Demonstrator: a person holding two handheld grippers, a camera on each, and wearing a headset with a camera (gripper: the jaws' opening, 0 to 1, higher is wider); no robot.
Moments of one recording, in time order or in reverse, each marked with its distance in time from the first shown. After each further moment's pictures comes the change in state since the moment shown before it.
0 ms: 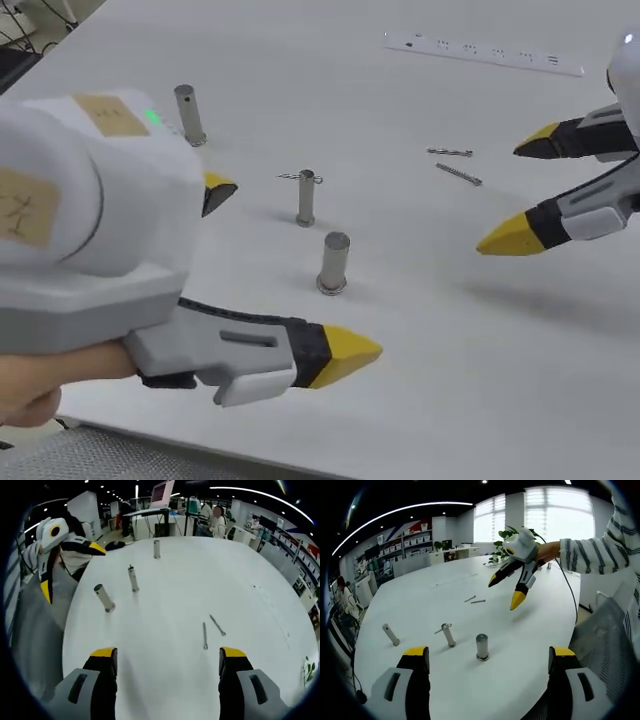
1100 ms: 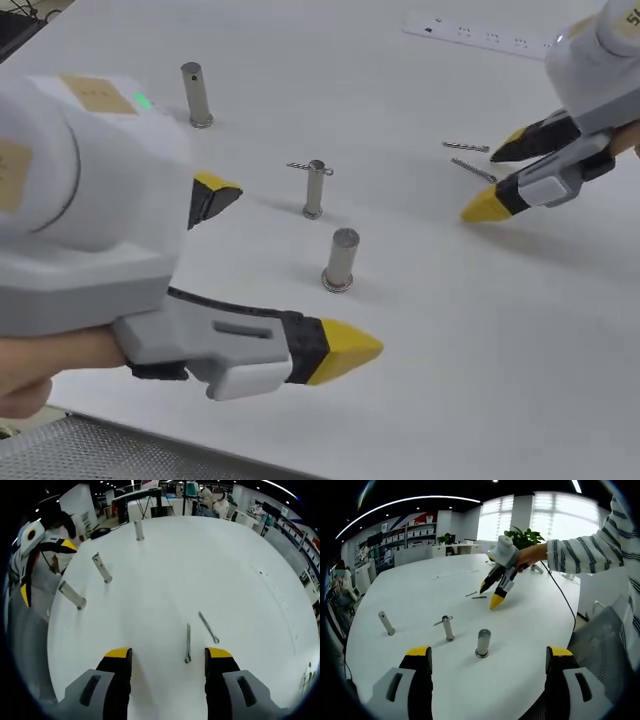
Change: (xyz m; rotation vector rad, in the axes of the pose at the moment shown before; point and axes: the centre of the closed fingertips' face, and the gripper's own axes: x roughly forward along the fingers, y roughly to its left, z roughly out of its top) left arm 0.005 0.008 -0.013 -0.097 0.014 -0.029; right arm 0.045 -0.039 -0.008 0.023 0.147 0.021
